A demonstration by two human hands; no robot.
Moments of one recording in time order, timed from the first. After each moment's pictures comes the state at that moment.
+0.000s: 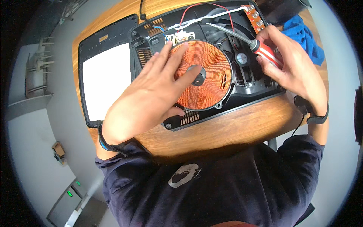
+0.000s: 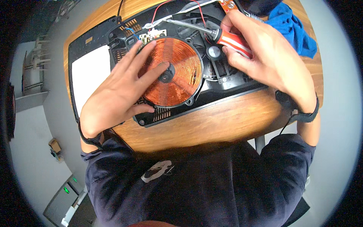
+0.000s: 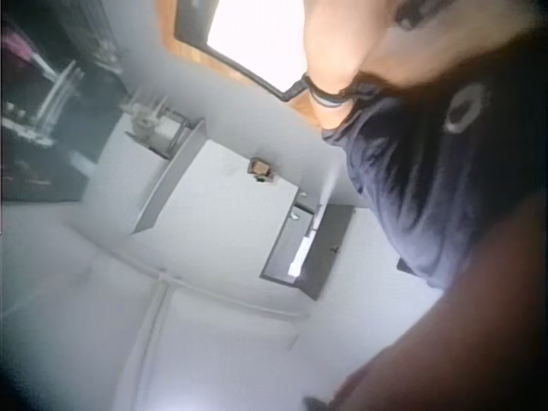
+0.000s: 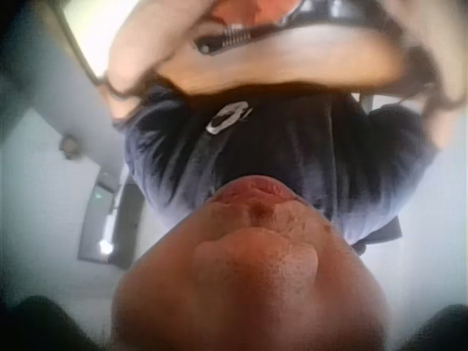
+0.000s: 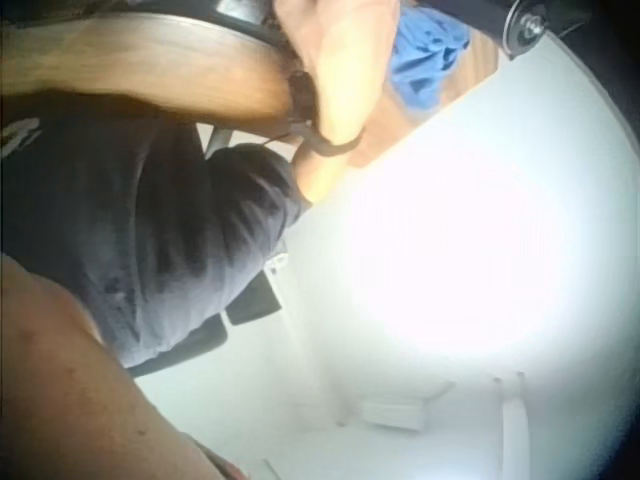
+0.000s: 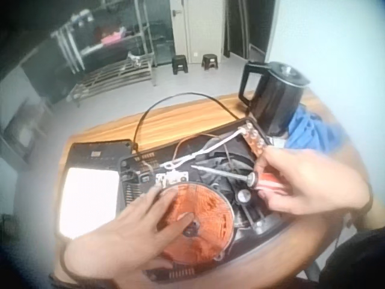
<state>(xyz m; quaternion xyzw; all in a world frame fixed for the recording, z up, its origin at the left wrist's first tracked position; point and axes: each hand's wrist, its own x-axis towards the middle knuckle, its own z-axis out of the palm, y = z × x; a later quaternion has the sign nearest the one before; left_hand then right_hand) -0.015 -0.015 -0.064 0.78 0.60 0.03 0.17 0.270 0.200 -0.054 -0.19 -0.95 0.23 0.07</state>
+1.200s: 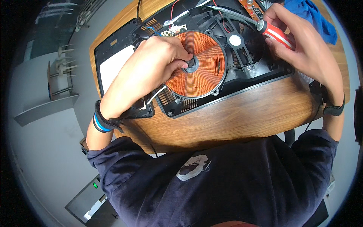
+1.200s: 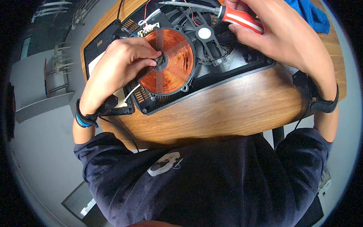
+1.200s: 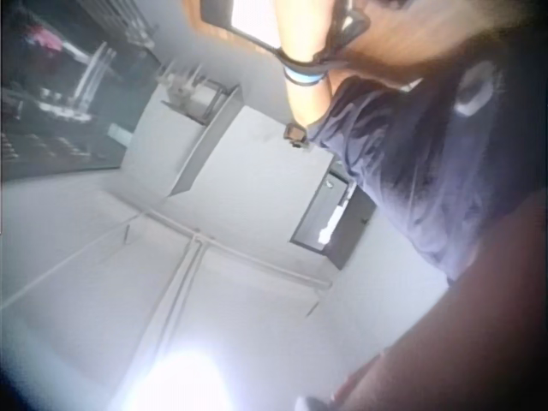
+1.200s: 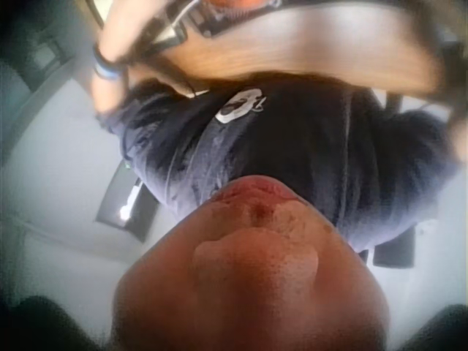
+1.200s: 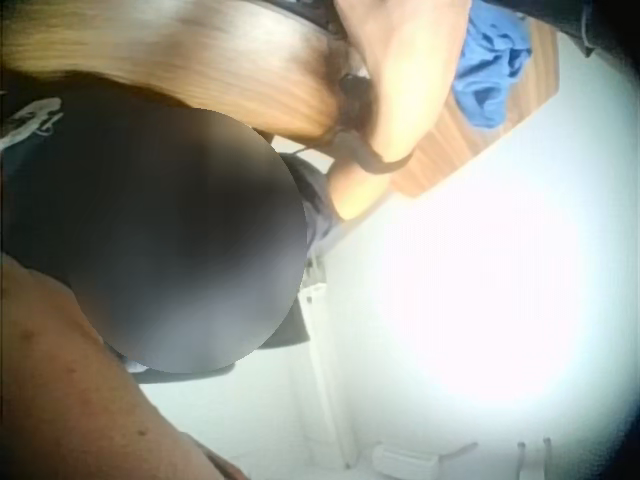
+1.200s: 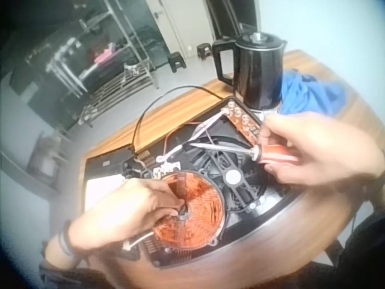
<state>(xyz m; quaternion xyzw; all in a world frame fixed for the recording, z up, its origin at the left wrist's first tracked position) -0.014 0.043 -0.063 0.80 0.54 0.10 0.21 0.334 0.219 -0.085 -0.21 -0.93 0.26 0.13</state>
